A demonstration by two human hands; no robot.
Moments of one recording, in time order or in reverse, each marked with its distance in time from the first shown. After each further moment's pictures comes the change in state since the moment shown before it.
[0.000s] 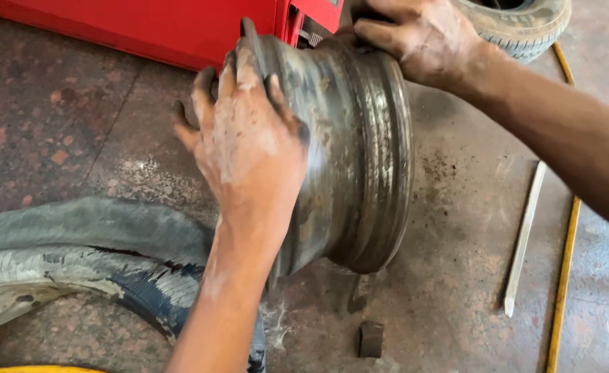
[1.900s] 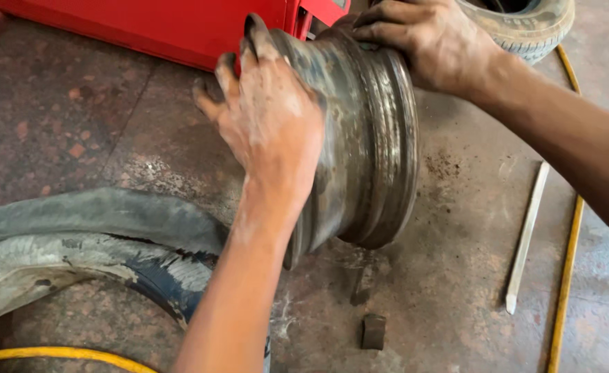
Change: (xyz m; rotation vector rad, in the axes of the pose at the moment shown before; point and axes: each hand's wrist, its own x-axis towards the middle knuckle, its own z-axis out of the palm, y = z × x) left_hand 0.018 0.002 0.023 0.036 0.103 0.004; right_hand -0.019 -0.018 -0.012 -0.004 0.089 0.016
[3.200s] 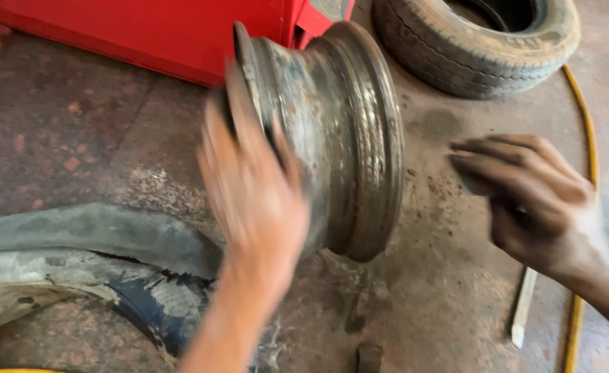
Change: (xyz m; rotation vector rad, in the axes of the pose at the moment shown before) left_hand -0.056 -0.002 -0.013 -0.019 0.069 0.068; right_hand -0.091 -0.111 -0.085 0.110 0.021 0.453
